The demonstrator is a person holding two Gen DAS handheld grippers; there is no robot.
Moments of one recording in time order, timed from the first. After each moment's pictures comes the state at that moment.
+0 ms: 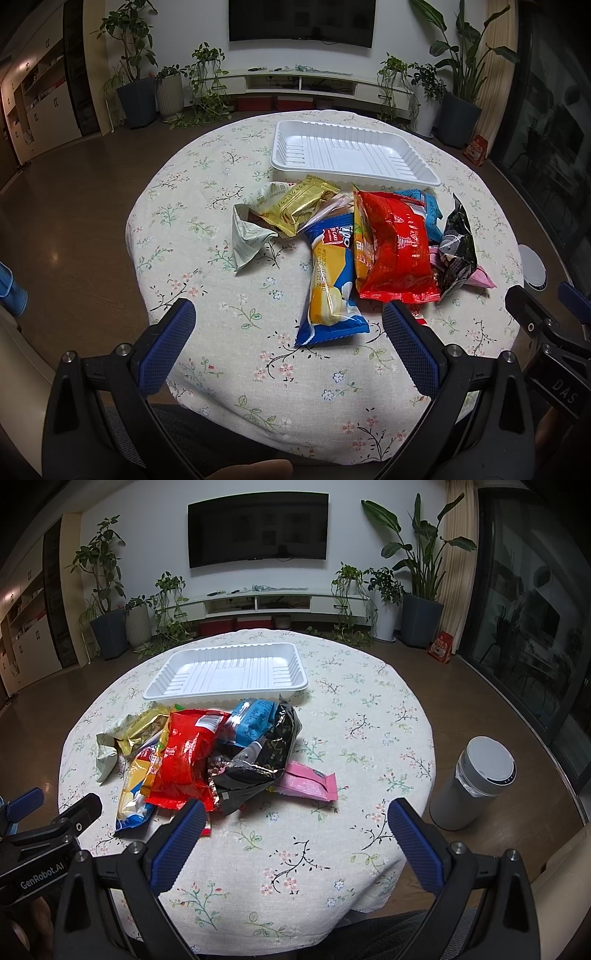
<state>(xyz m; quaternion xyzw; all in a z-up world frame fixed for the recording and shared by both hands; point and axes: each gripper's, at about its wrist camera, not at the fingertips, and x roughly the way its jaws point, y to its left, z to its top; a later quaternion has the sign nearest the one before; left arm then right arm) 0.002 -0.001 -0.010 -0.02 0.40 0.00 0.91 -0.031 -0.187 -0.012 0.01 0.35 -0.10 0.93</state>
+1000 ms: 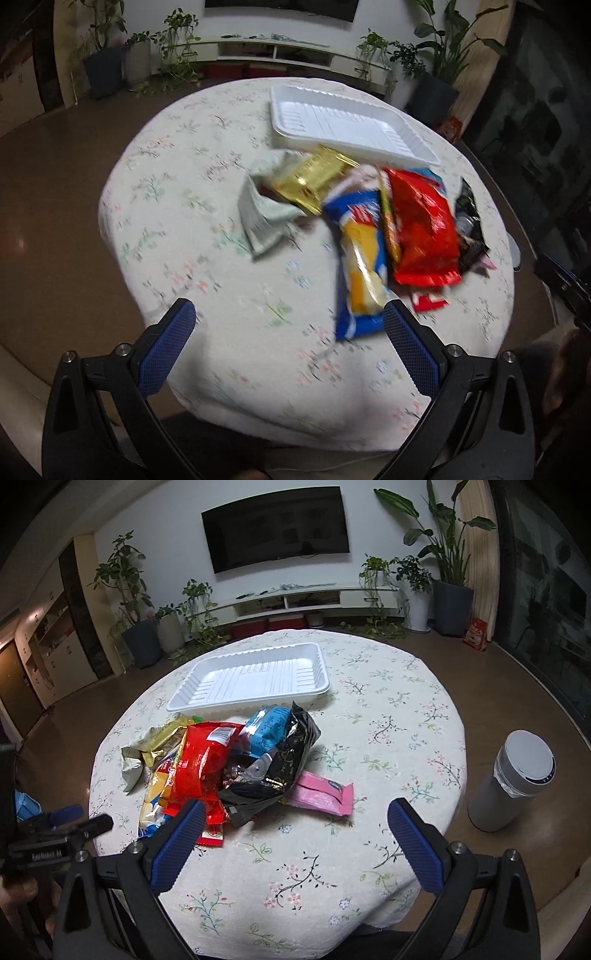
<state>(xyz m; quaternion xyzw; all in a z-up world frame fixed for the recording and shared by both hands) 0.046 0.063 -0.035 -0.05 0.47 -0.07 0.88 -0.018 -0.219 -0.010 0.07 0.35 -0.01 0.93</state>
